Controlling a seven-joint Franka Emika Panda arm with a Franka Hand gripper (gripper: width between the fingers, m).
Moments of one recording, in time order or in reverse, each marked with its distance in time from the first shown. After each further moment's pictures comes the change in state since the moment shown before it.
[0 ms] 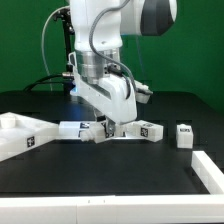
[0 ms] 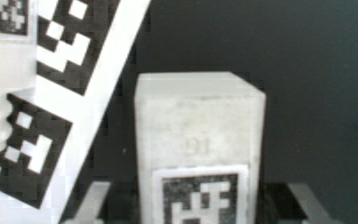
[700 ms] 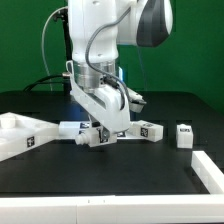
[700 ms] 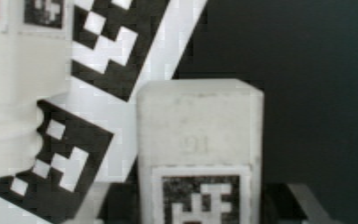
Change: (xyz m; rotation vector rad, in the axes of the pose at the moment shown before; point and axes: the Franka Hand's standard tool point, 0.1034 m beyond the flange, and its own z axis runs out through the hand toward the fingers) arm 0.004 0.023 0.023 -0.041 0.012 -0.009
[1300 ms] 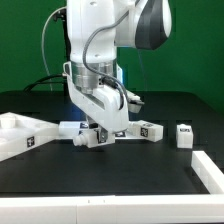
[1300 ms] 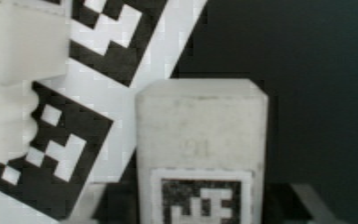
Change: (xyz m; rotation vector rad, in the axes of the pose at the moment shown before) arm 0.003 0.001 0.001 0.020 0.016 -0.020
